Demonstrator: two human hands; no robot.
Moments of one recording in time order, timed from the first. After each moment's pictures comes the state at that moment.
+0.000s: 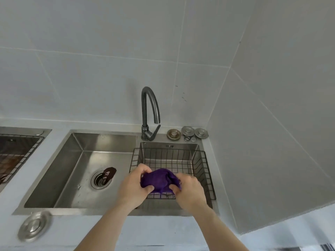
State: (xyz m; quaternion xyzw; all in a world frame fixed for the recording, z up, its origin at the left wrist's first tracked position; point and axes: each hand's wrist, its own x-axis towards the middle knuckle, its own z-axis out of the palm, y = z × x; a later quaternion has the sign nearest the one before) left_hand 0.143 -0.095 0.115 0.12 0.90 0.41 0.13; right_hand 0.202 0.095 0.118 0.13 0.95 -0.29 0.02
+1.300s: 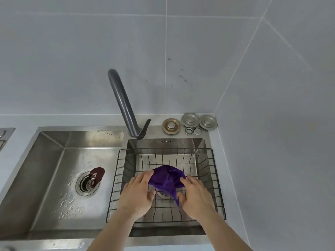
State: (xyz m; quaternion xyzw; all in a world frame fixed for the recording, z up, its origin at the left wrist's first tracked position) left_hand 0.047 -0.023 0.010 0.16 0.95 0.17 0.23; right_hand 0.116 0.181 -0.009 0.12 0.96 -0.21 0.15
